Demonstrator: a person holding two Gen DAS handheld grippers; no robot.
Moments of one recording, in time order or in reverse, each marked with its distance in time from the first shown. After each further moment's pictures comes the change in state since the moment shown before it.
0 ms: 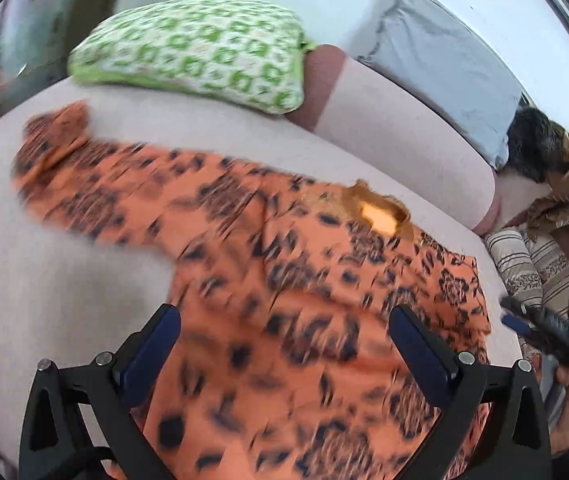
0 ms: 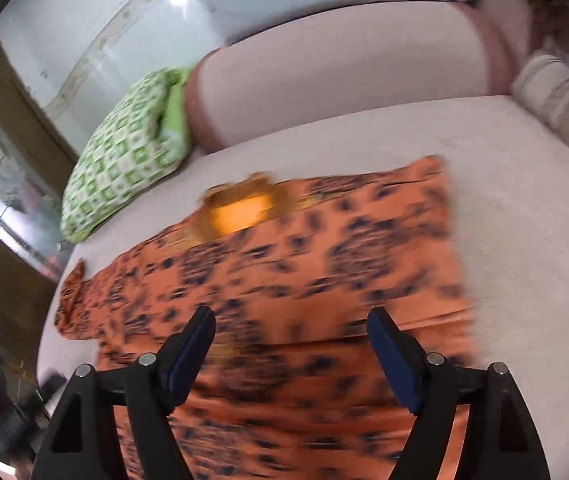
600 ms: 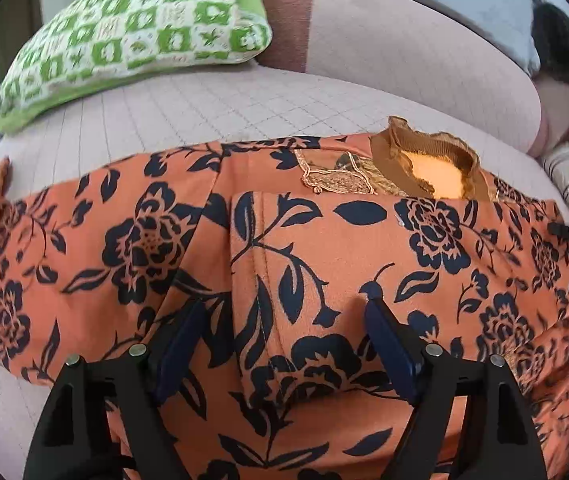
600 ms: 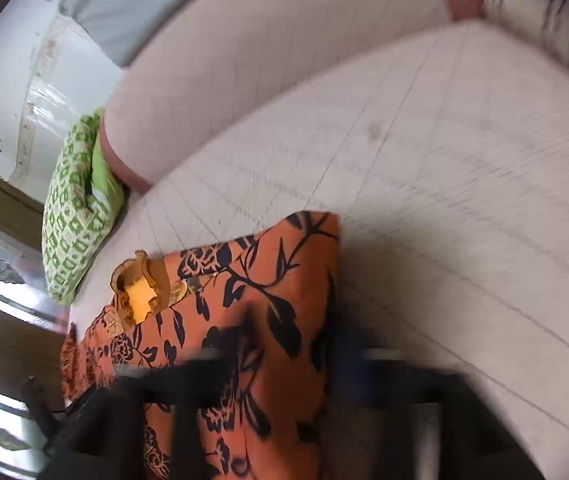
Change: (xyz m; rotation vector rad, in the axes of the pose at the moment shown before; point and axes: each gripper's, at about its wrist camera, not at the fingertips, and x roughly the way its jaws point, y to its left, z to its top) left arm 0.137 -0.027 0.024 0.260 0.160 0.176; right arm 0.117 -0.127 0.096 0.216 0.144 0.106
